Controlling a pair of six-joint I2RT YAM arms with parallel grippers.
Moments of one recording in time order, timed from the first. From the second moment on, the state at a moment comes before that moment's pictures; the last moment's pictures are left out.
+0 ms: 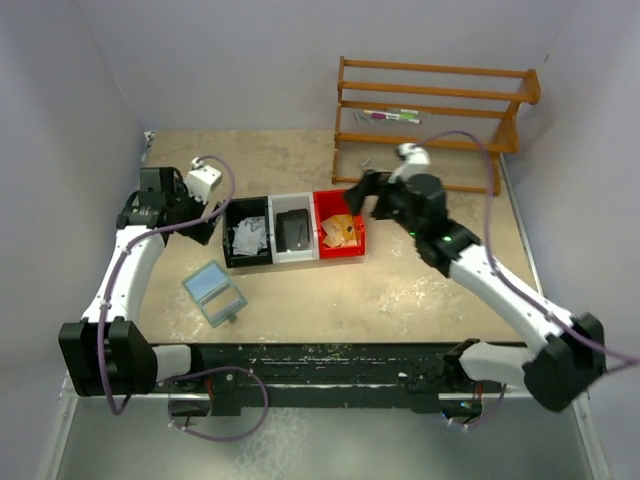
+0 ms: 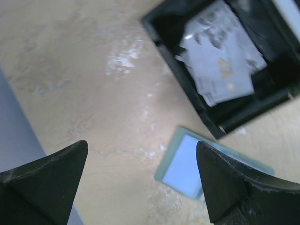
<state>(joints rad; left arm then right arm) 0.05 1.26 1.09 -0.72 0.22 0.57 0.62 1.29 1.04 -0.03 0.02 0.46</state>
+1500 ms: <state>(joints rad) 0.06 0.46 0.04 0.17 0.13 0.09 0.43 0.58 0.13 0.21 0.90 0.12</state>
